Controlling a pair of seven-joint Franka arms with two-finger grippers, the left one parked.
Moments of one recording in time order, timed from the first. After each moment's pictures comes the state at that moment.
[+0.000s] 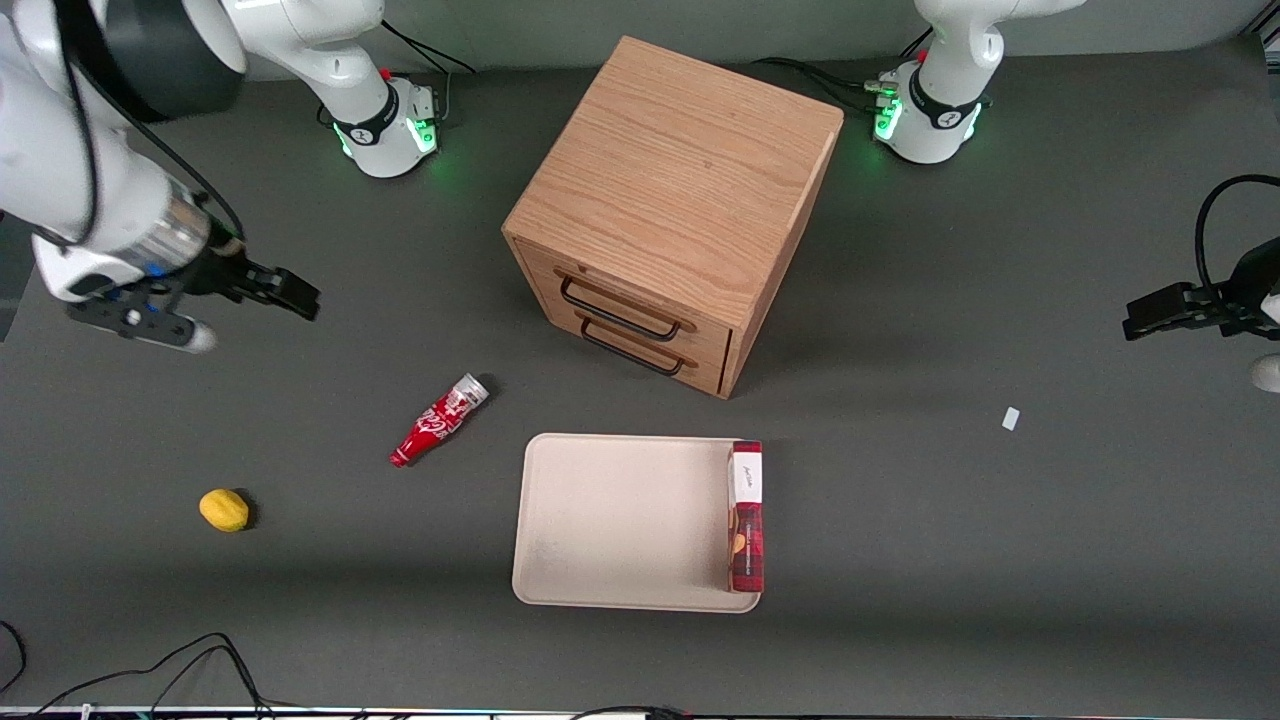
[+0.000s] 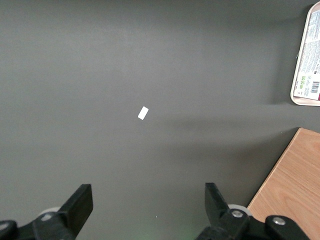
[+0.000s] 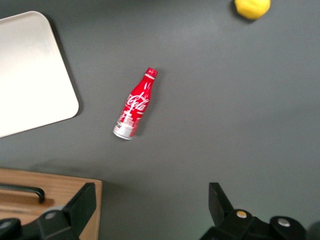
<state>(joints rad) 0.16 0.05 0.09 -1.71 -0.01 1.68 0.60</state>
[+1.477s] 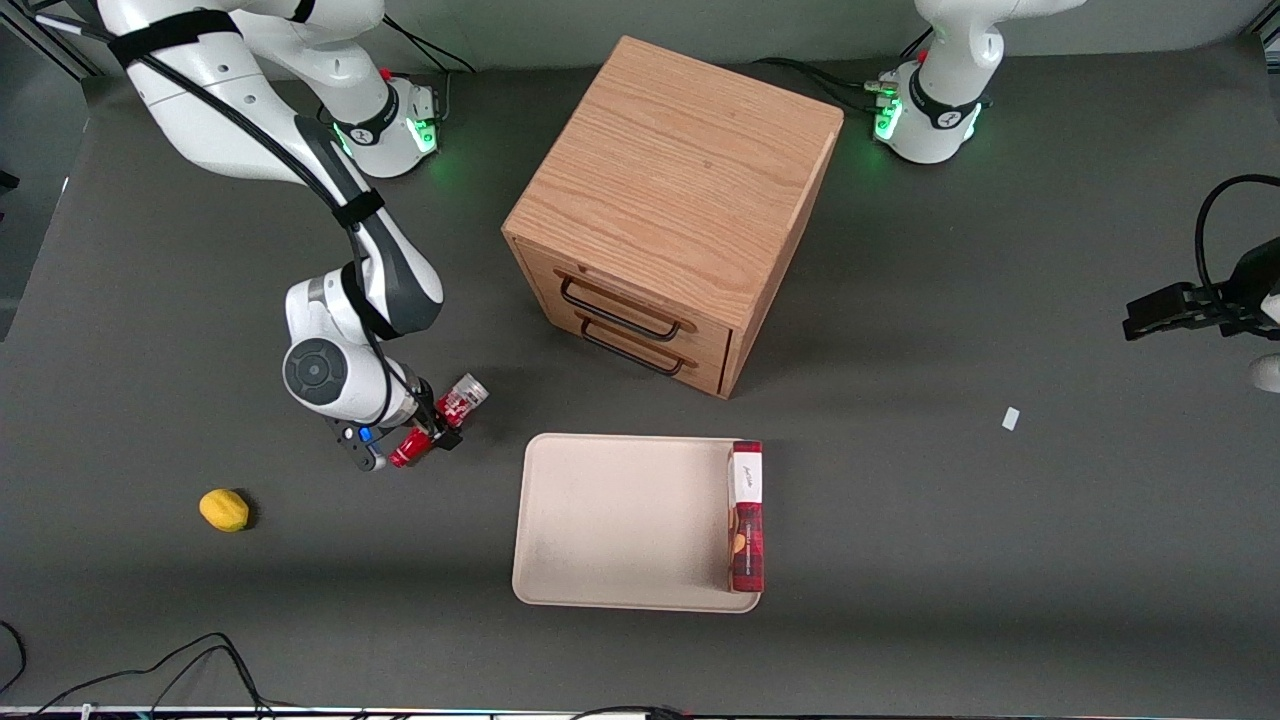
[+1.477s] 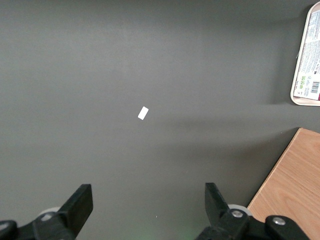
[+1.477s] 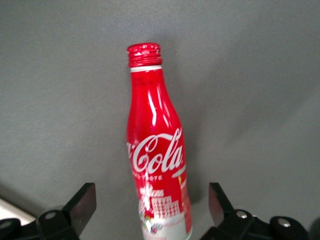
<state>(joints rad) 0.16 0.50 0.13 -1.93 -0.04 2.30 1.20</state>
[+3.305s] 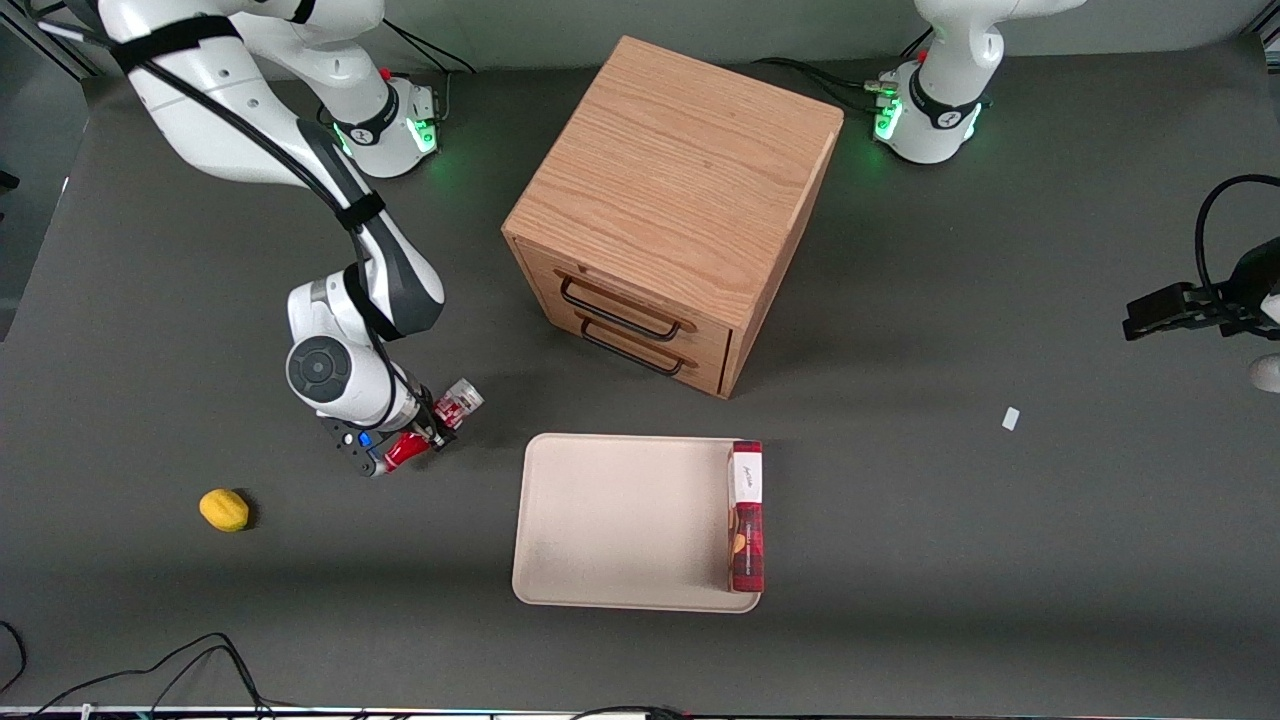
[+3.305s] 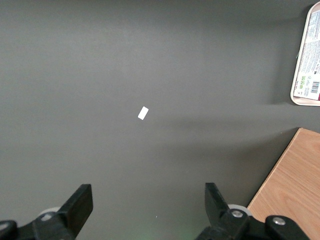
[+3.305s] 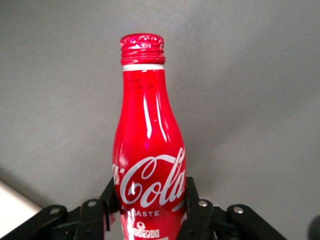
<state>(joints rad) 0.15 0.49 0.15 -1.84 -0.07 2.23 1.18</state>
